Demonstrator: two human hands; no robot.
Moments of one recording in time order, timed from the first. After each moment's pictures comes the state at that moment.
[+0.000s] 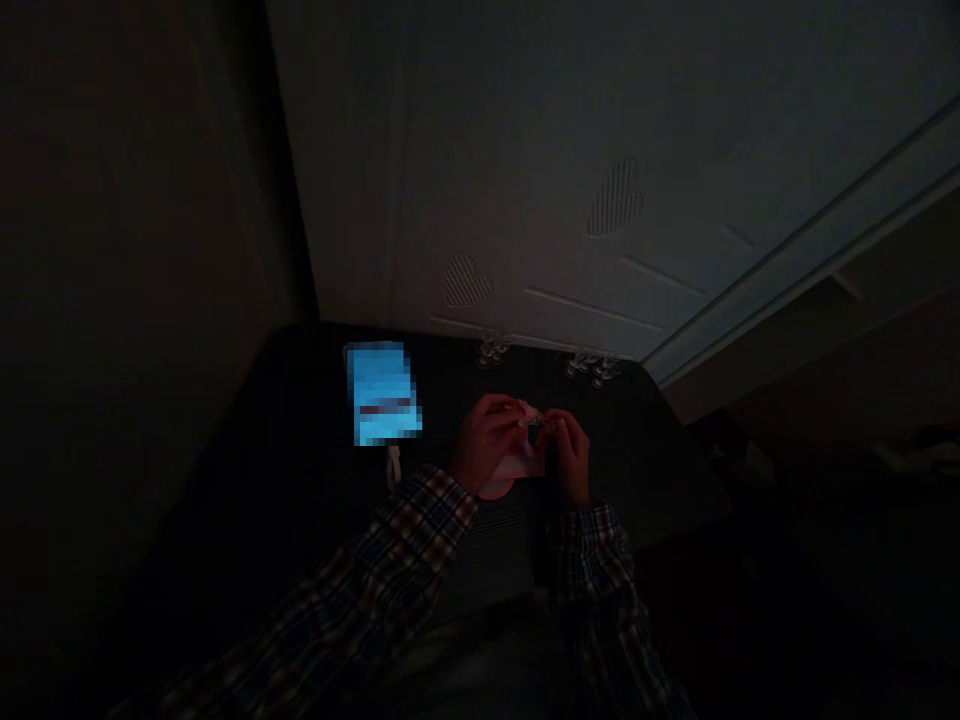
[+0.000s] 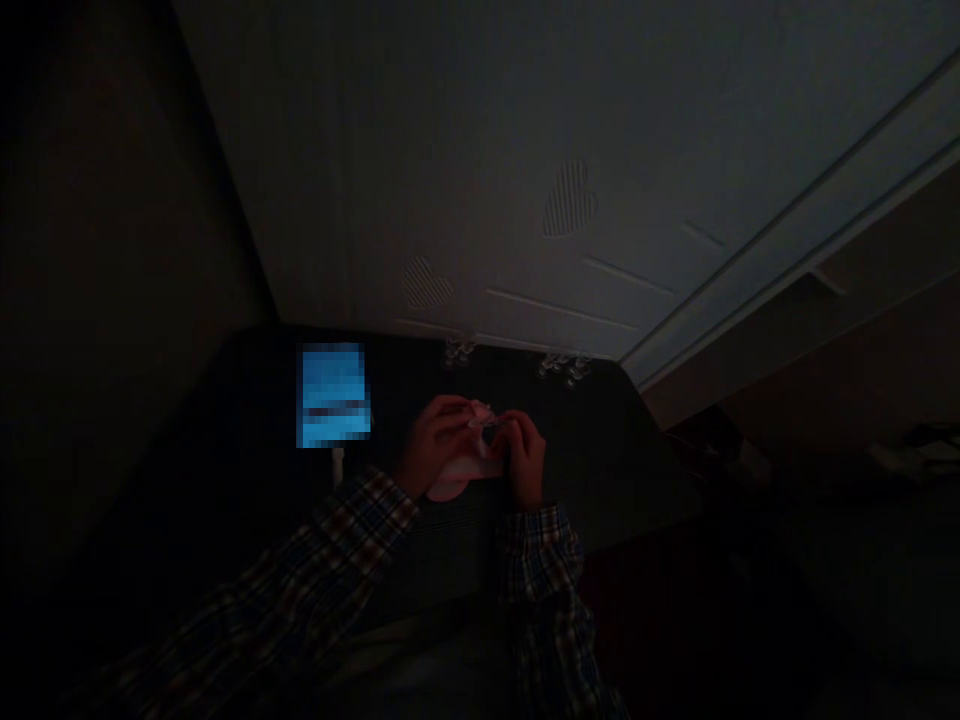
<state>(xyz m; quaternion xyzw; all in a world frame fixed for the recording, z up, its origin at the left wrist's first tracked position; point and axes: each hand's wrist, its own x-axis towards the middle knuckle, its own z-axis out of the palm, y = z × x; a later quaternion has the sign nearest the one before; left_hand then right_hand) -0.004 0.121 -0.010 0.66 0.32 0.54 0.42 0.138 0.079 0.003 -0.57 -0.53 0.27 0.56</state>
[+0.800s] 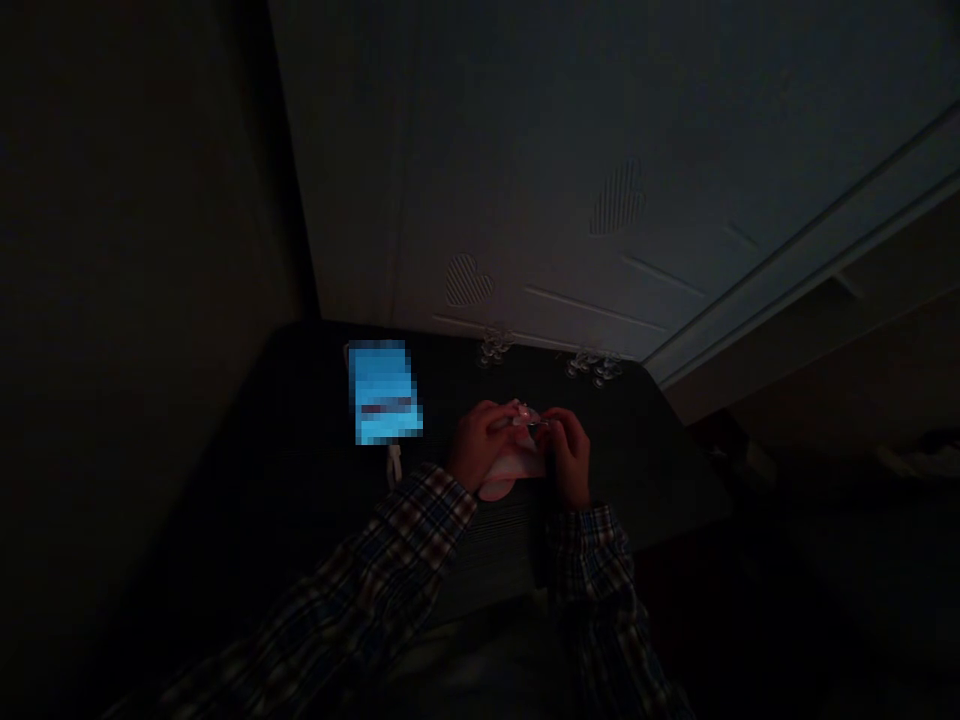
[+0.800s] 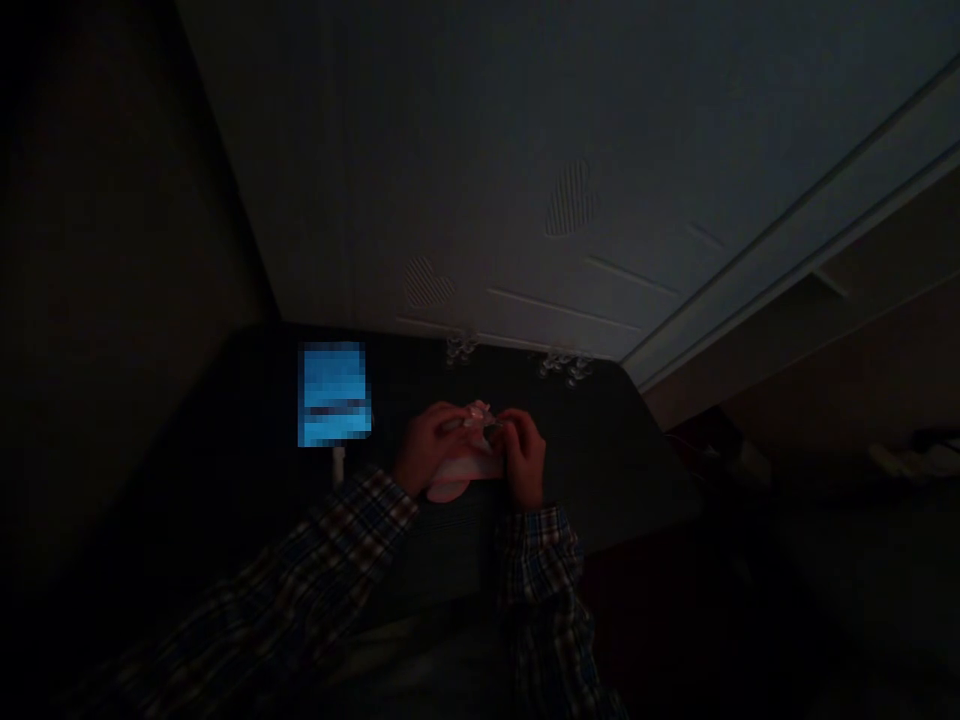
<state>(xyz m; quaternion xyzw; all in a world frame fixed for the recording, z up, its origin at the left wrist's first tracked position) -0.003 0.125 -0.014 0.64 0.38 0.51 0.43 0.138 0.078 0.003 -0.57 -0.55 0.25 0.55</state>
